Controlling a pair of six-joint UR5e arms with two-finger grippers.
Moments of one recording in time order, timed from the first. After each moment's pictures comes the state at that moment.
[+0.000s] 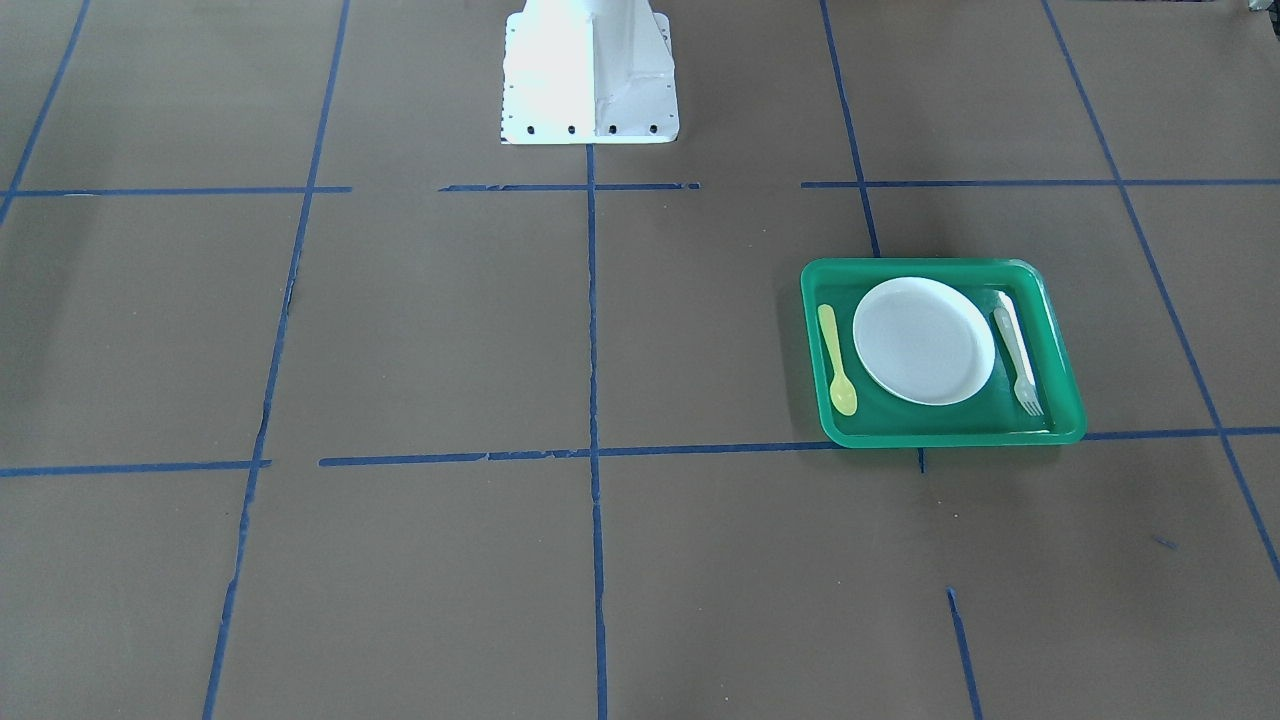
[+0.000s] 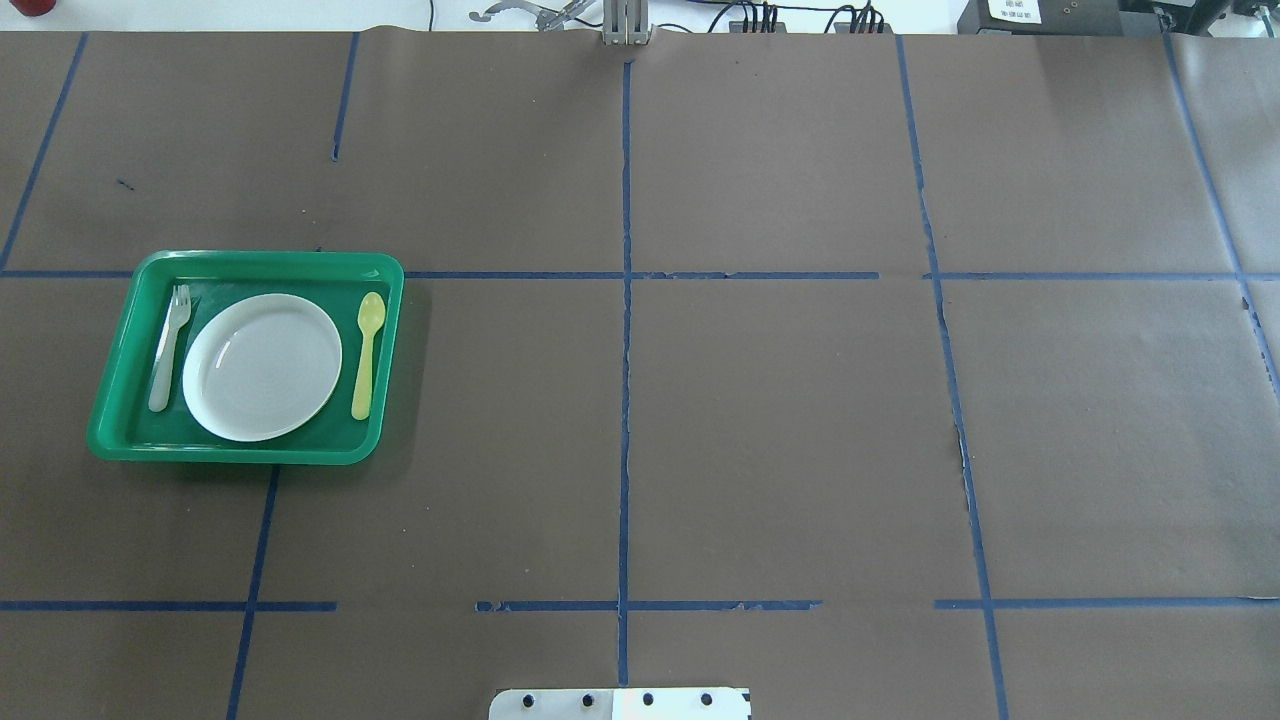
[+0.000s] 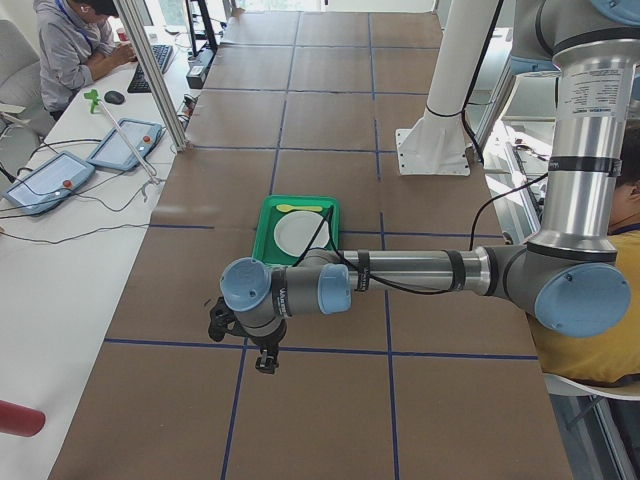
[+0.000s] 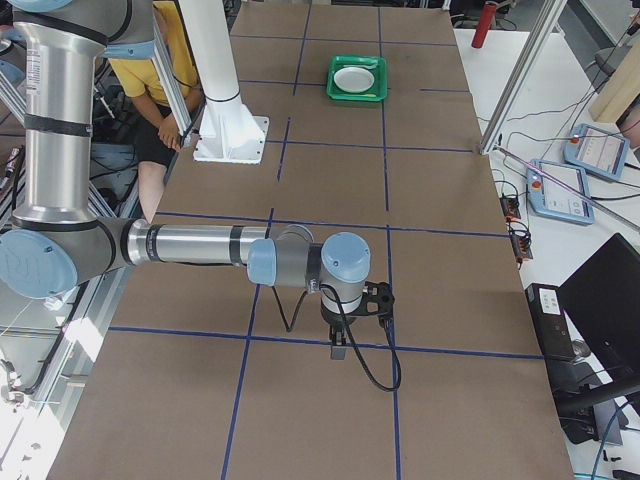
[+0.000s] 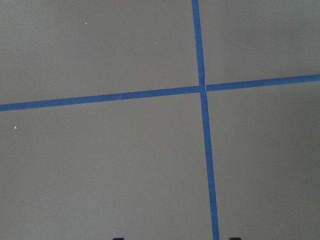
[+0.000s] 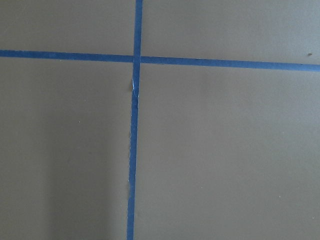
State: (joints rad) left arm -1.62 -1.60 -1.52 -1.47 -2.37 0.21; right arm 1.60 -1.70 1.72 -1.63 2.29 -0.06
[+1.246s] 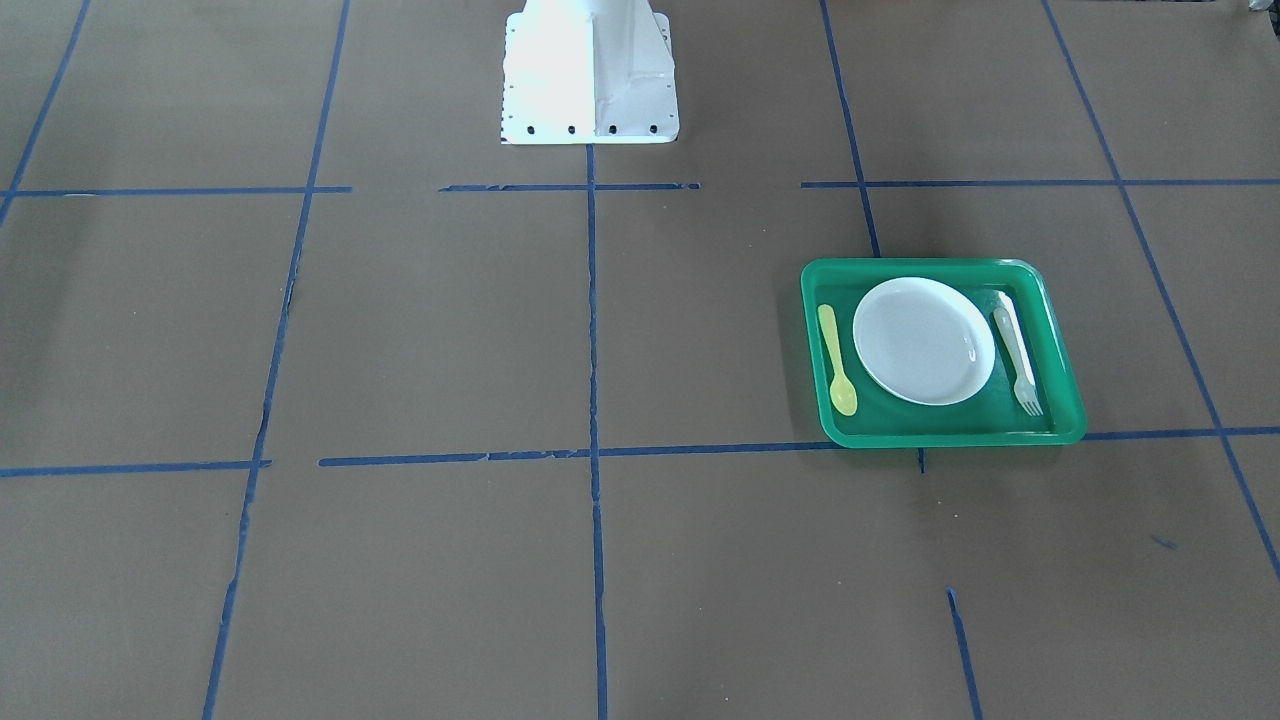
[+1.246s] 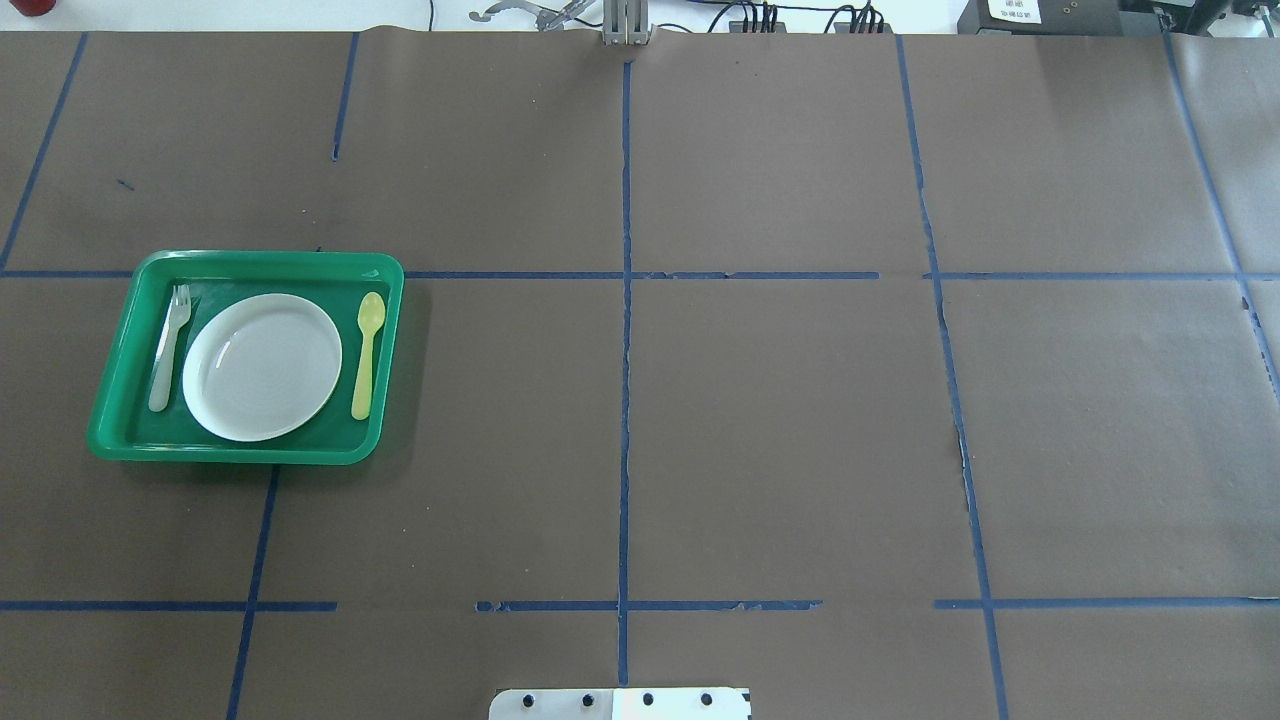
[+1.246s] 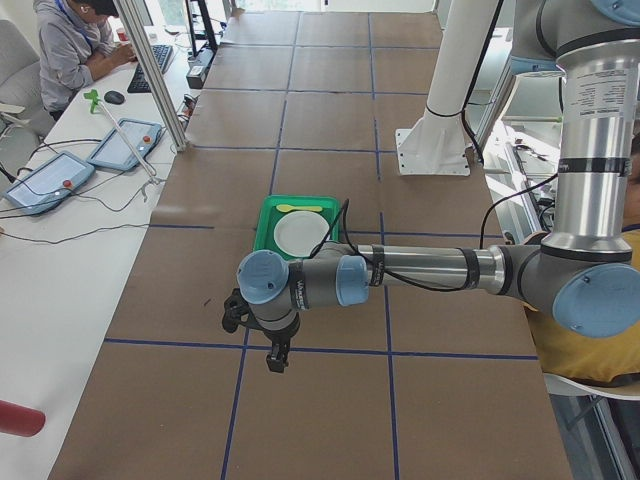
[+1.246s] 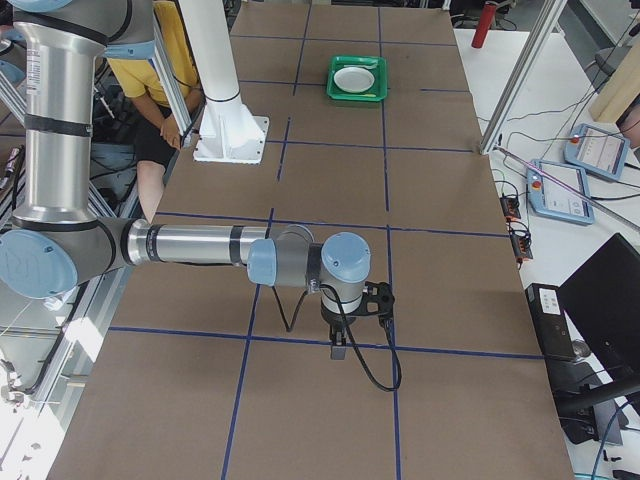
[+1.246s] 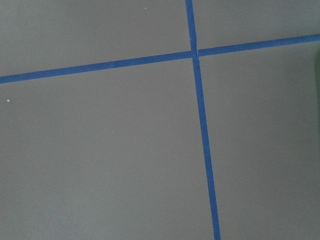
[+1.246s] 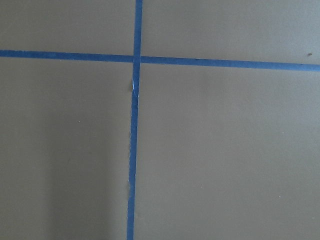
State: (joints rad) left arm -1.62 -1.56 -1.62 -1.45 -2.38 0.26; right arm 1.60 -1.70 1.72 -1.63 2.29 -0.06
